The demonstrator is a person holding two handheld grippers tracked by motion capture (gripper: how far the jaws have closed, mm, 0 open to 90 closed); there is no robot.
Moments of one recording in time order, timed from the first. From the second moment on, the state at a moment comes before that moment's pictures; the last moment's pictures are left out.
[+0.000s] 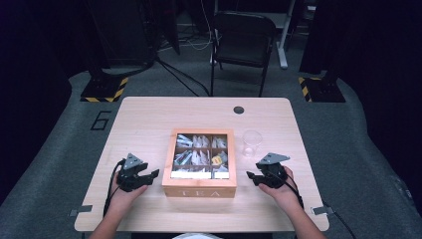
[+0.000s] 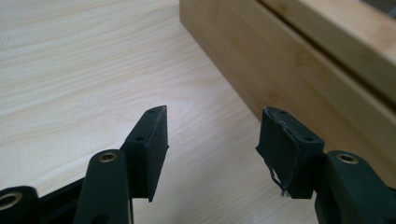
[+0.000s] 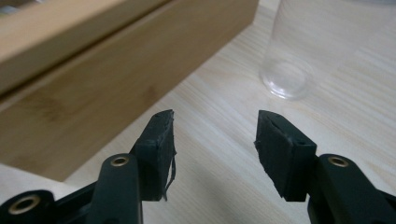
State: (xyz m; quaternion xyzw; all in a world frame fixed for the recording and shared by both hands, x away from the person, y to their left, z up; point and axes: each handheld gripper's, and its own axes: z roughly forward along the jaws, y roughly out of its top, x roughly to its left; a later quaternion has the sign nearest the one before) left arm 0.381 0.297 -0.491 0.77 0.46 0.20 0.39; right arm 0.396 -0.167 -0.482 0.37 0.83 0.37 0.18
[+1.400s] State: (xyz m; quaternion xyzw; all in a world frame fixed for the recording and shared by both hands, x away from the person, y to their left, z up) left arm 0.336 0.293 -0.476 0.78 0.40 0.20 0.45; right arm 0.349 -0.155 -0.473 0.29 0.85 0.43 0.14
